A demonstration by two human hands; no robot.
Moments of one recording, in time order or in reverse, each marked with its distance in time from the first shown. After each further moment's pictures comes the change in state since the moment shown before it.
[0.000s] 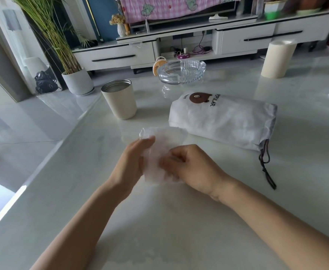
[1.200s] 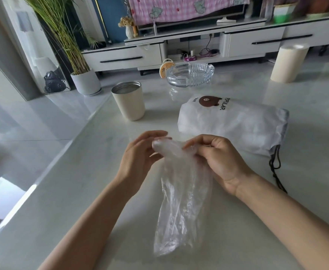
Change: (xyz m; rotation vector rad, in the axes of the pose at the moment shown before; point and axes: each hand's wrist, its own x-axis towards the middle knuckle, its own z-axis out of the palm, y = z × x) left_hand 0.015 -0.003 -0.008 -0.077 0.169 0.094; right_hand 0.006 -0.002 -0.019 0.415 0.204 0.081
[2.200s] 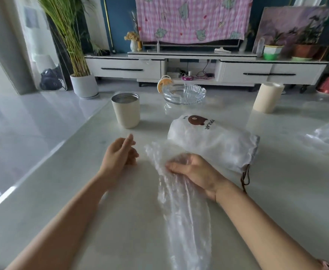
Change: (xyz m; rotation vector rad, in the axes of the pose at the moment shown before) left_hand 0.011 0.004 -0.018 0.176 0.231 0.039; right_hand -0.003 -0.008 -0.010 -0.083 -0.226 0.190
